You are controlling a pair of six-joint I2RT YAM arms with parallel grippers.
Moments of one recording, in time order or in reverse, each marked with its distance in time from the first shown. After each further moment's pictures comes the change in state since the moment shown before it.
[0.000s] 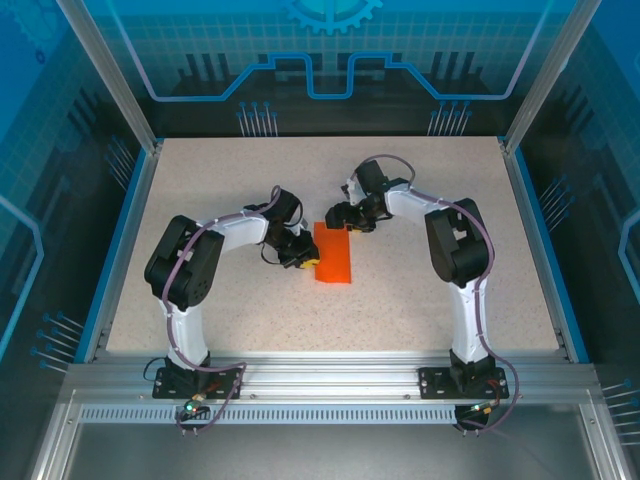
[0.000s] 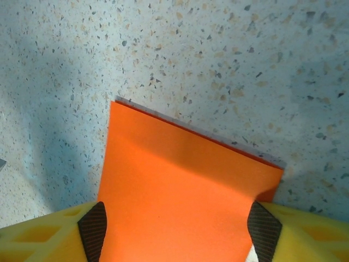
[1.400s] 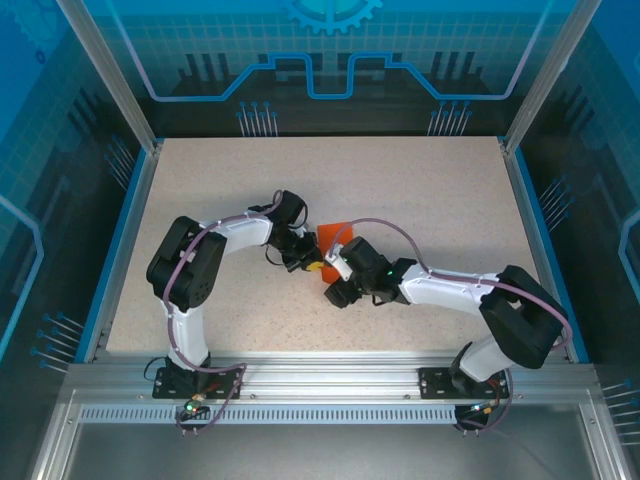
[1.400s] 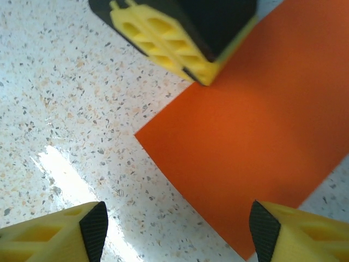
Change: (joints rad) left arm -0.033 0.000 0.011 -0.016 0.029 -0.128; right arm 0.446 -0.639 -0.772 0.329 0.470 -0.313
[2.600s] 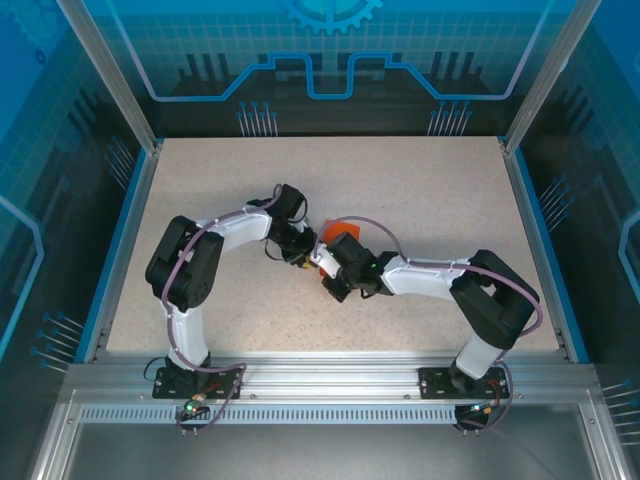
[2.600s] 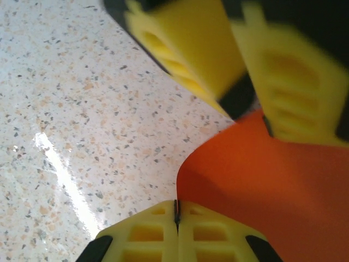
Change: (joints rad) left arm 0.021 -0.013 0.057 -0.080 0.000 0.058; right arm -0.030 0.147 0.093 0.045 -0.073 -0.121
